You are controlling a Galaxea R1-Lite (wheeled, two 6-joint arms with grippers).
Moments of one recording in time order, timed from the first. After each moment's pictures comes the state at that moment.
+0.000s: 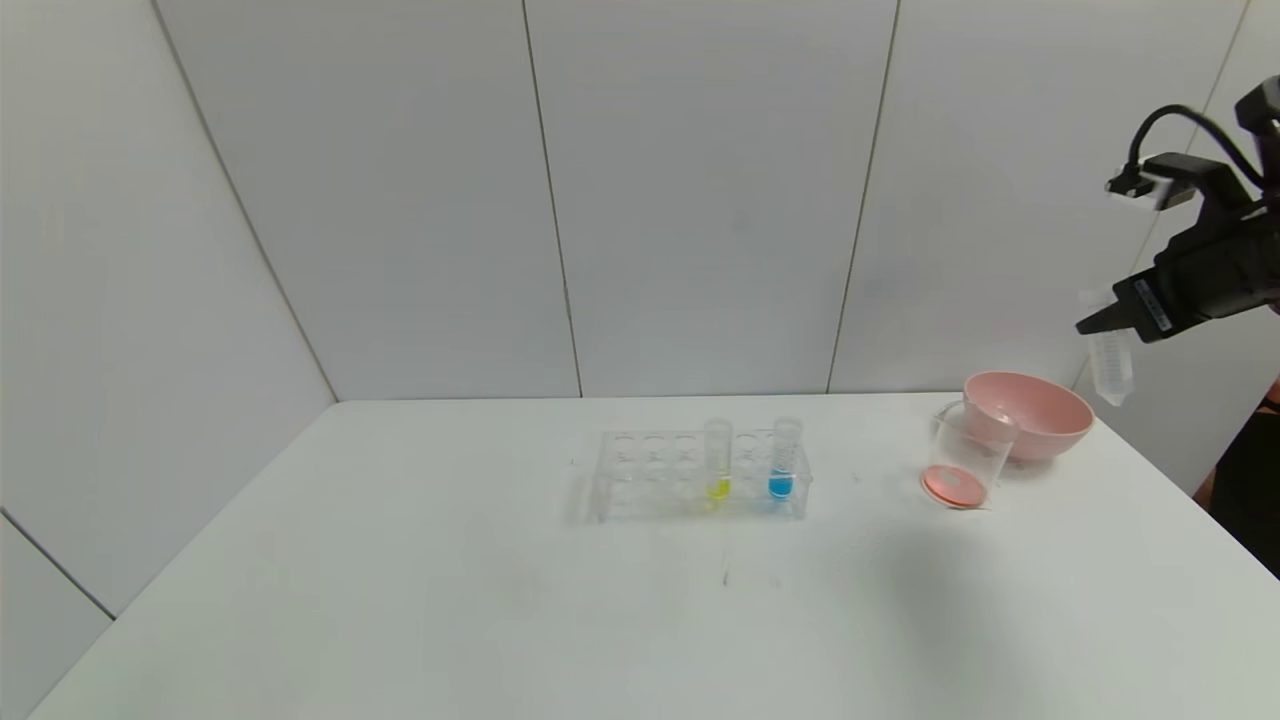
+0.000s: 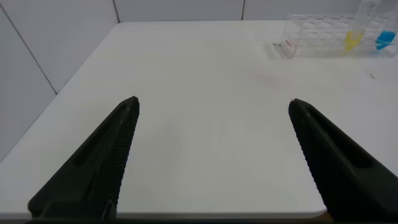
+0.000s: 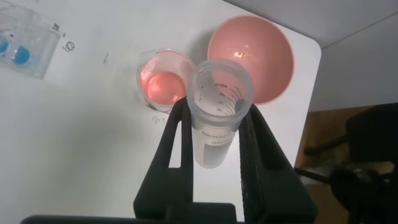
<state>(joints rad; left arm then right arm) 0.00 0.00 0.00 0.02 0.00 -0.02 -0.11 1.91 -1.97 0.78 0.16 -0.37</state>
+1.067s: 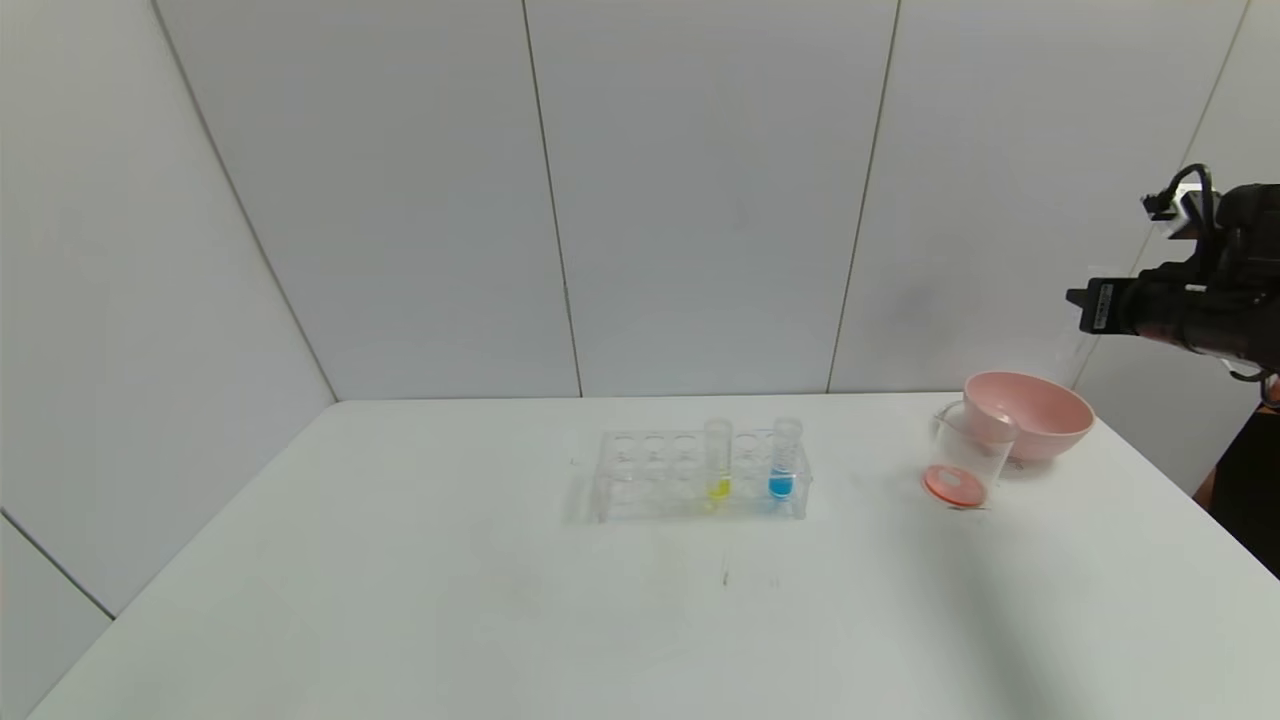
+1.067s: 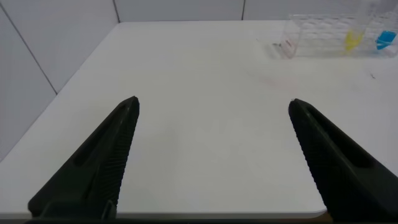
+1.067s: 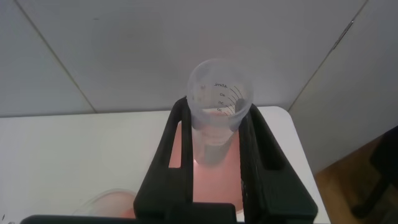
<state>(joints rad) 0.00 0.00 0.00 0.02 0.00 -0.02 -0.17 2.00 -1.43 -0.34 0.06 -0.02</state>
